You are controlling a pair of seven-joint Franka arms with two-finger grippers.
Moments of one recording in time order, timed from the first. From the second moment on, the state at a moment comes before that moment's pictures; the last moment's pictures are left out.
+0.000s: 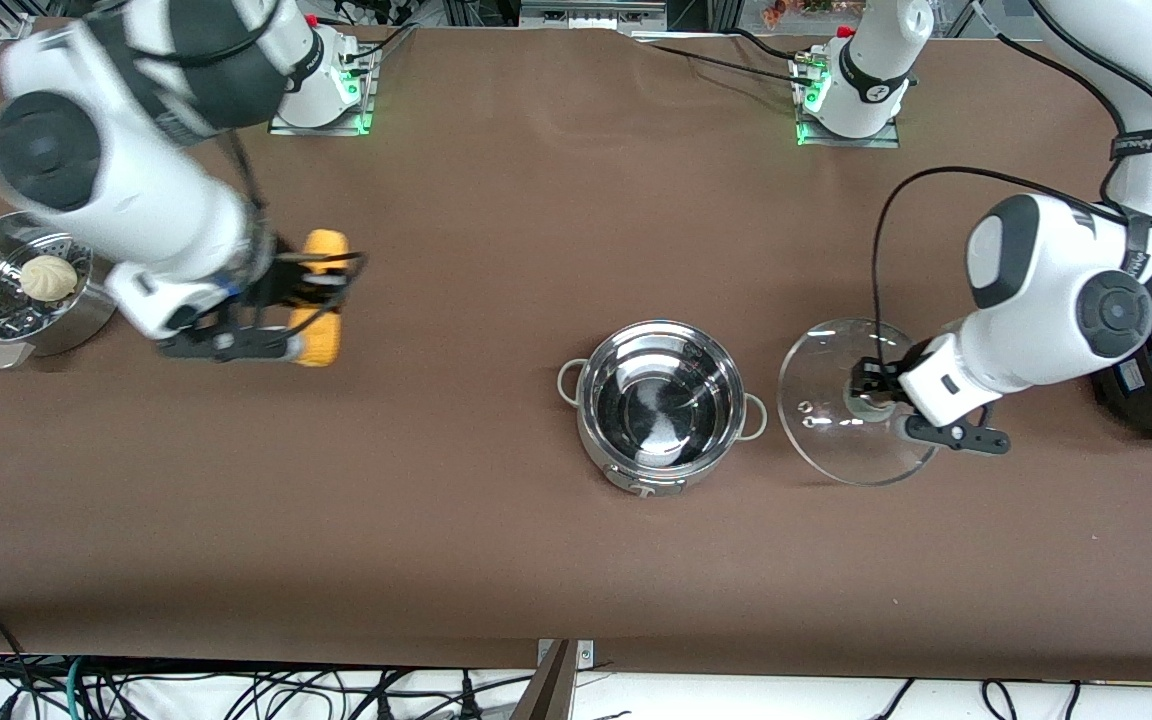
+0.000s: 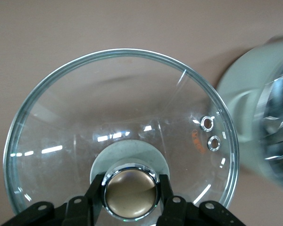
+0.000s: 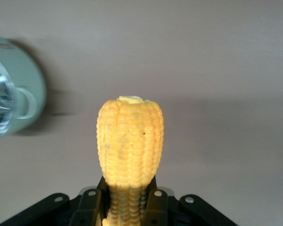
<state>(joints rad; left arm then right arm) -0.02 0.39 -0.07 -1.71 -0.11 2.01 0.14 0.25 0.38 0.23 -1.26 0.01 1.57 0.49</state>
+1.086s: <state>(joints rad) -0.01 0.49 0.07 -1.99 -0.12 2.49 0.41 0.61 0.82 0.15 -0.96 0.01 2.20 0.95</state>
